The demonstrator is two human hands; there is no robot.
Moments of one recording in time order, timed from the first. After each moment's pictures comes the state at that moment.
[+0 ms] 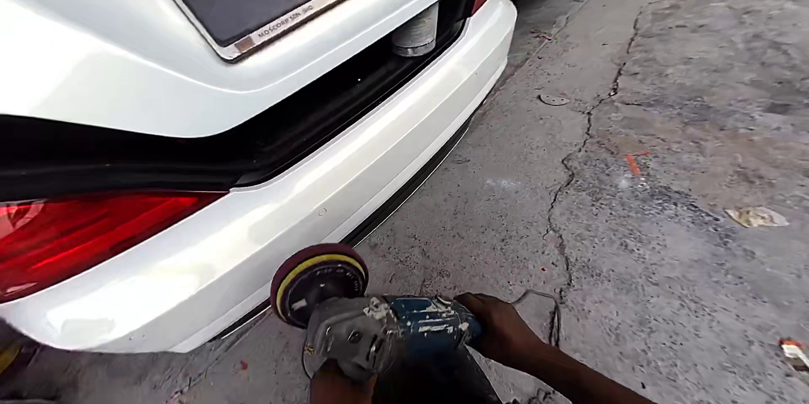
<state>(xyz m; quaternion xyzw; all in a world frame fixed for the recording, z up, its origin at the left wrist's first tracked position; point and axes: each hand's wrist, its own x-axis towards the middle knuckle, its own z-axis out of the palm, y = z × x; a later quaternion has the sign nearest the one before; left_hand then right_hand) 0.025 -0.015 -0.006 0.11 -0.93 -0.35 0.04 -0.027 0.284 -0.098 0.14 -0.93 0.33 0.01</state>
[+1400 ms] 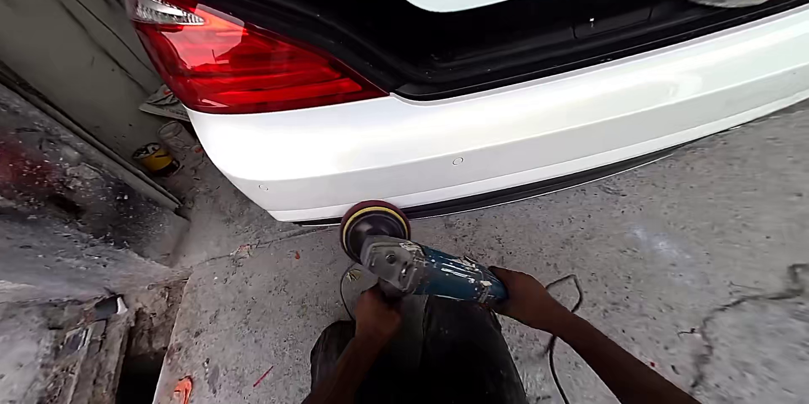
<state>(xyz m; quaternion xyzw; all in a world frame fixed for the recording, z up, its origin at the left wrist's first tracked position) -0.007 -0.075 -0.111 0.24 -0.89 -0.38 -0.05 -0.154 0.216 -0.122 0.25 -0.91 0.20 -0.25</state>
